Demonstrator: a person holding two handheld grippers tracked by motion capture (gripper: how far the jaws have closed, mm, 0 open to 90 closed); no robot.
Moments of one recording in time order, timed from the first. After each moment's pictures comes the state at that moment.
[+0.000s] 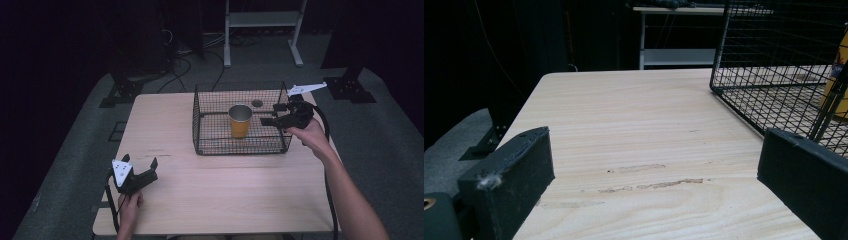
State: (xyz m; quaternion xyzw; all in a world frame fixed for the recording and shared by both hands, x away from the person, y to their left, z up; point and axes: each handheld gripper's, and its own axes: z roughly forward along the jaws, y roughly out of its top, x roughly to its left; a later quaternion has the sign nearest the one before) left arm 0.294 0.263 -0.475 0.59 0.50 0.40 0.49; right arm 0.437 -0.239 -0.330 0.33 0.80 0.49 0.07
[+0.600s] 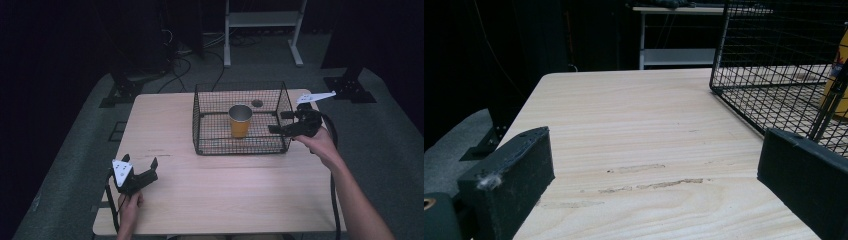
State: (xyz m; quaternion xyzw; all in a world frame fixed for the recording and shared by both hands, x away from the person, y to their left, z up) left arm 0.294 0.262 -0.475 0.59 0.50 0.40 0.49; right arm 0.421 -0.261 -0.346 0.34 0.80 0.49 0.06
